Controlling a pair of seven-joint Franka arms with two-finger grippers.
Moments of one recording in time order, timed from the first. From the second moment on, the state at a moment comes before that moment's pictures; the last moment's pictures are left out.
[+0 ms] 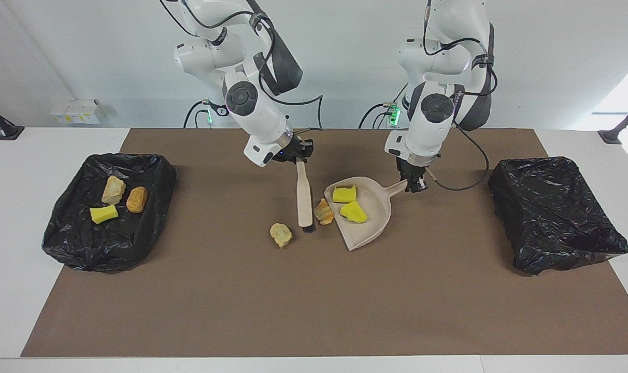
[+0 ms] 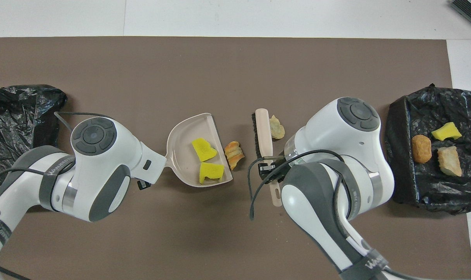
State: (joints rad) left arm -0.31 0.04 -0.08 -2.14 0.03 2.08 0.85; right arm 0.31 0.11 0.10 -1.92 0.30 1.85 0.26
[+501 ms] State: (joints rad) left arm -0.31 0.04 -0.08 -2.15 0.03 2.09 0.78; right arm 0.17 0.16 0.09 -1.94 0.04 1.89 0.14
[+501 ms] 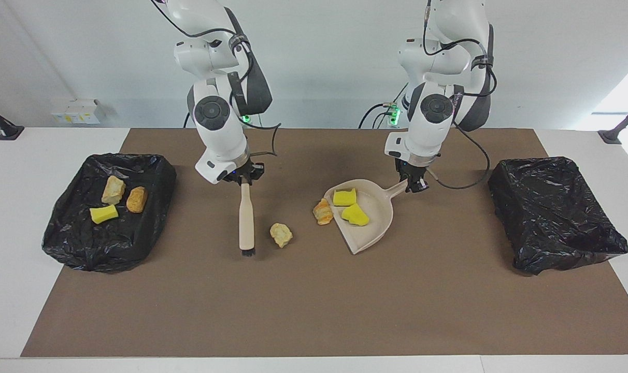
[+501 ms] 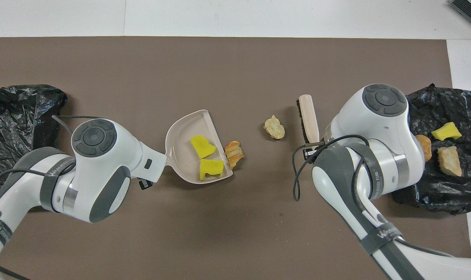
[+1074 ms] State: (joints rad) left arm -0.31 0.04 -0.08 -2.15 0.03 2.09 0.77; right arm 0.38 0.20 0.12 -1.96 0.11 1.97 0.10
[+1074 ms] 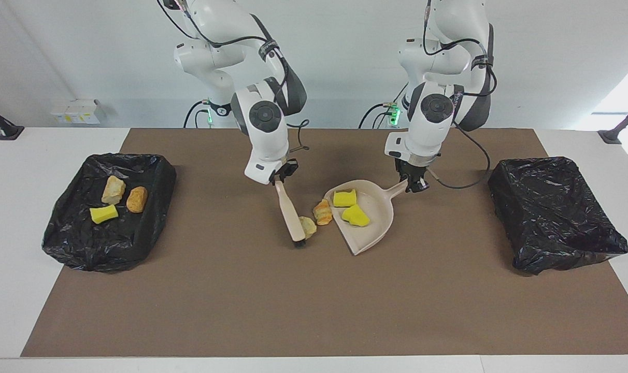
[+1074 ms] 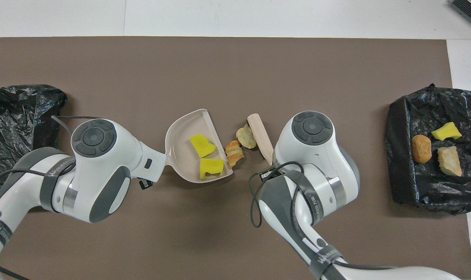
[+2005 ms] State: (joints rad) left arm -0.30 0.04 -0.08 -2.16 0.03 2.10 0.75; right arm 0.41 0.14 0.14 -1.90 0.26 1.86 0.03
